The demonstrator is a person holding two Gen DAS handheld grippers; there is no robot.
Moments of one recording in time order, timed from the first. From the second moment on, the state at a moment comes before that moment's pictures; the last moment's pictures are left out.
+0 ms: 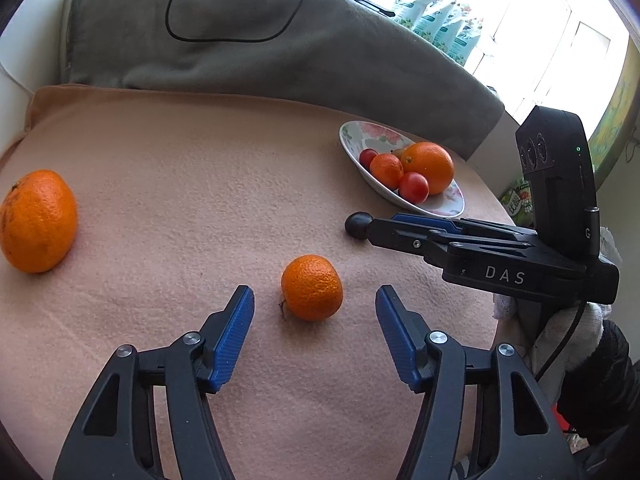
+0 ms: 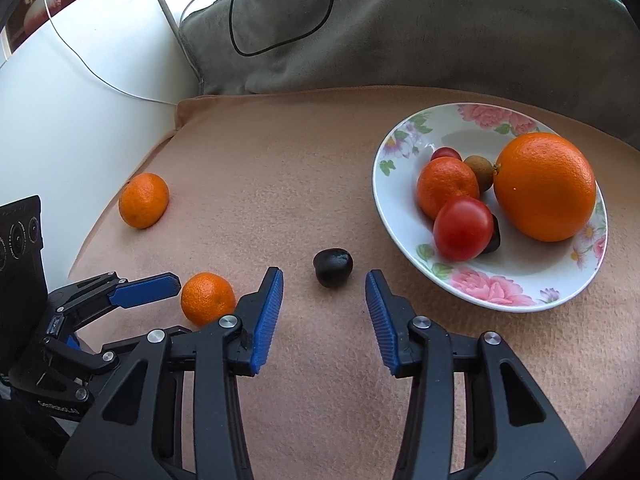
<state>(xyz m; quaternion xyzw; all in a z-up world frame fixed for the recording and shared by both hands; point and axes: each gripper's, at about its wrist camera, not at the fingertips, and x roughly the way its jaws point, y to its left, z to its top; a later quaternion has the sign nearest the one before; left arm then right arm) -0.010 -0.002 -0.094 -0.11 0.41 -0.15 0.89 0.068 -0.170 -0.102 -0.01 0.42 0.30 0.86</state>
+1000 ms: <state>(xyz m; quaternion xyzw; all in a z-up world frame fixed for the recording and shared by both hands) 0.002 -0.004 -0.107 -0.12 0.42 -0.15 0.89 0.079 -0.151 -0.112 -0.05 0.43 0.28 0.86</state>
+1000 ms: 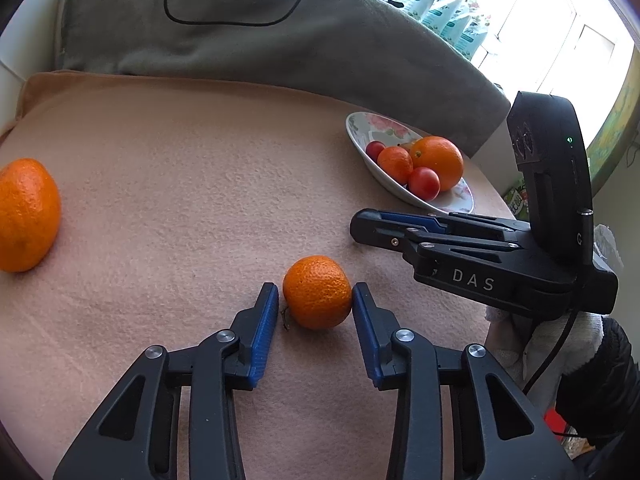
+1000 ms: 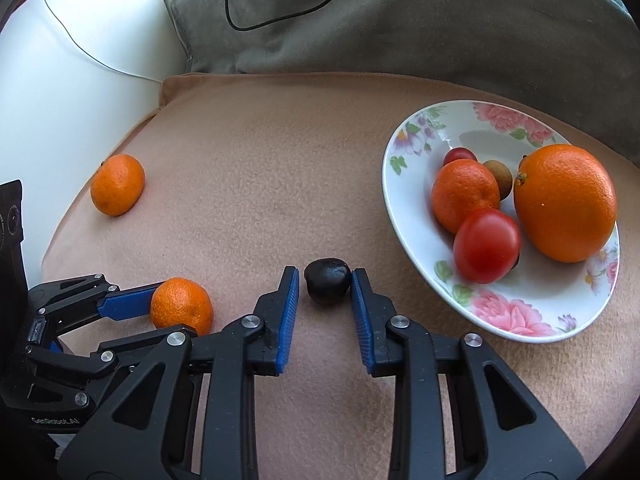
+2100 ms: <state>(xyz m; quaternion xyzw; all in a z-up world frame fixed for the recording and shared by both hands) 0.002 -0.010 -0.090 -0.11 0.41 -0.16 0.89 0.055 -0.186 -0.083 0.00 0.40 0.29 0.87</state>
